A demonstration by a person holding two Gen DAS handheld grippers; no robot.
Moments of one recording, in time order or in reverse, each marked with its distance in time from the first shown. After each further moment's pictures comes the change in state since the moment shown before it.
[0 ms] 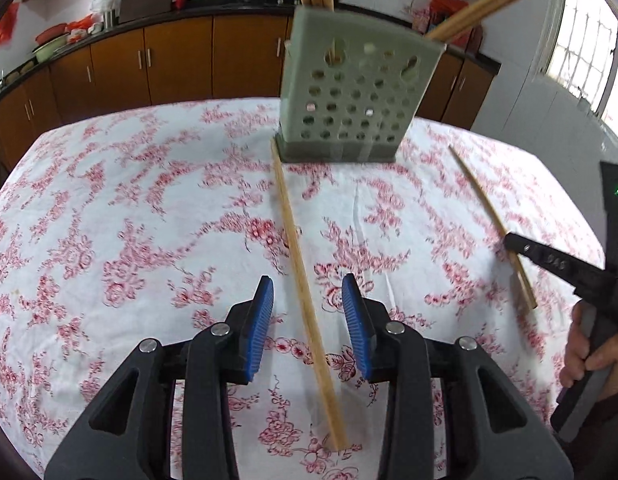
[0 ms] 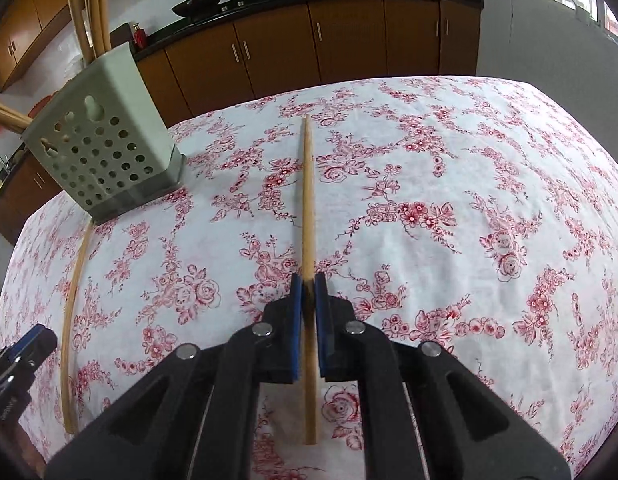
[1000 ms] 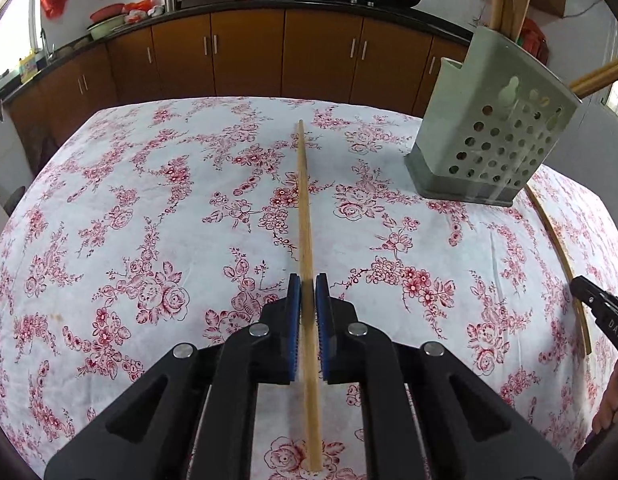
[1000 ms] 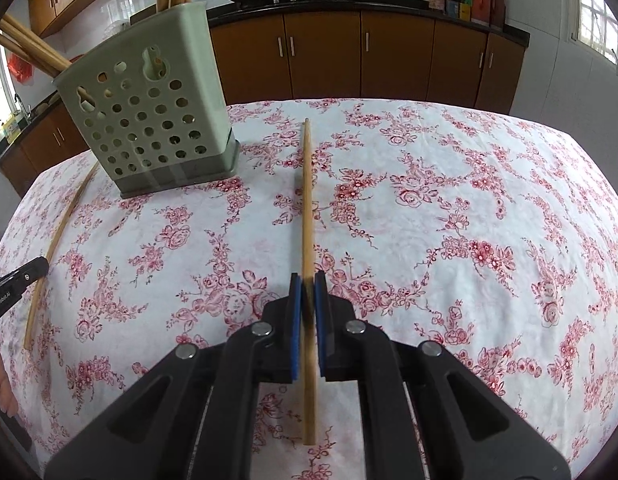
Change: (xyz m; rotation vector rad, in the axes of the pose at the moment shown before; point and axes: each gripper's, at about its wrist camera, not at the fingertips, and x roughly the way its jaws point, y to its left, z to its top) left arm 0.023 0.084 0.026 -0.131 -0.008 0.173; right arm 0.016 0.049 0.002 -0.174 -0.015 0.032
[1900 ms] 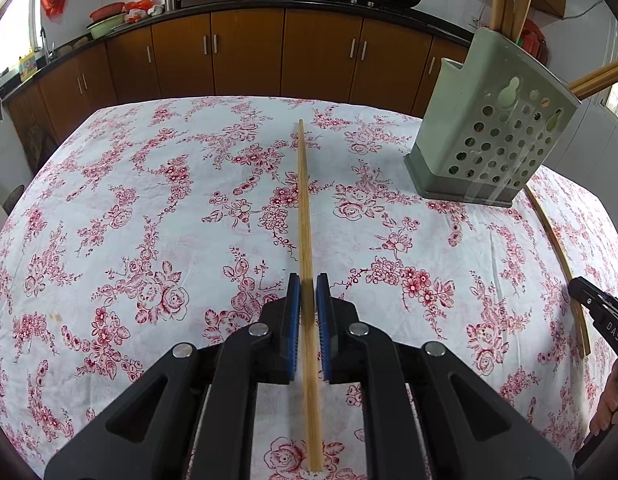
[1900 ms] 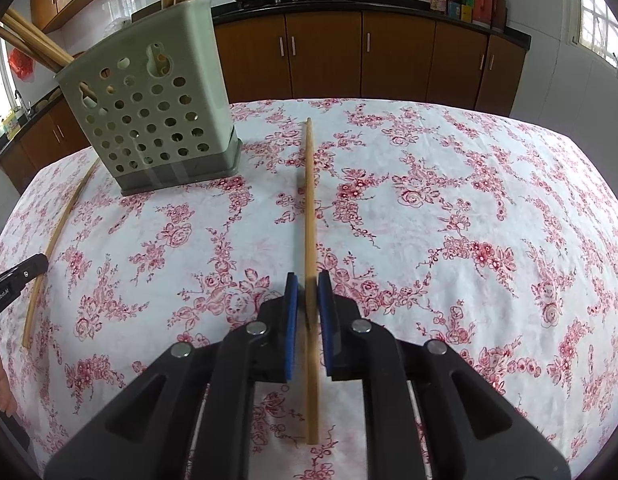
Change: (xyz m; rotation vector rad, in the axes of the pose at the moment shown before) left arm 0.002 0.001 0.001 -0.002 0.000 -0.002; right arm -0.002 0.001 -0.002 -0.015 0.000 -0.005
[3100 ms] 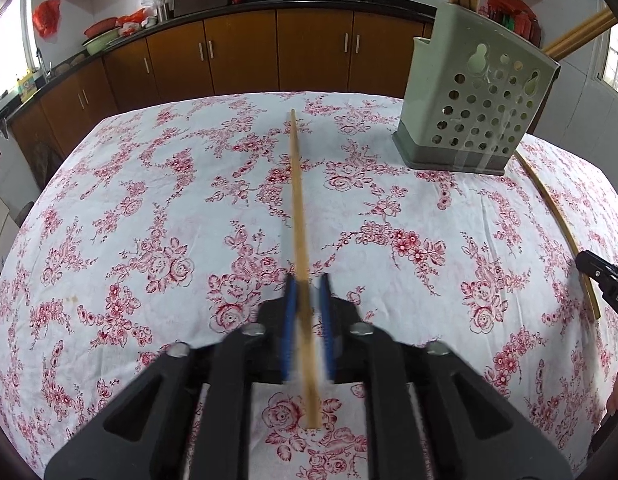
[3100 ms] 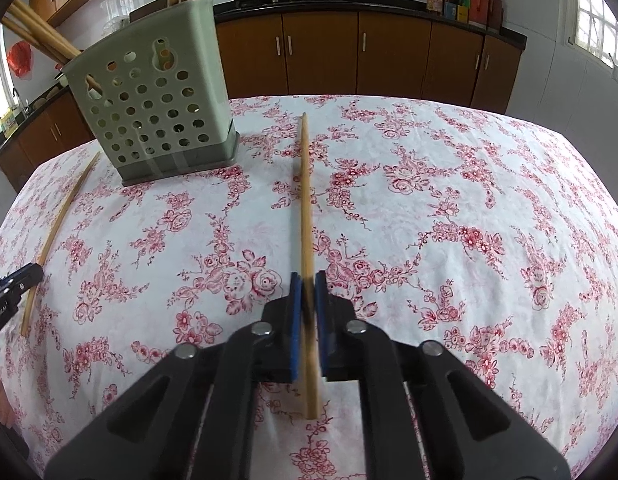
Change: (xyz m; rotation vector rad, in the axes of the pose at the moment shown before) left arm -0.014 -0.014 -0.019 0.072 0.006 0.046; right arm -0.010 -0.001 -0.008 -0.009 0.001 -0.017
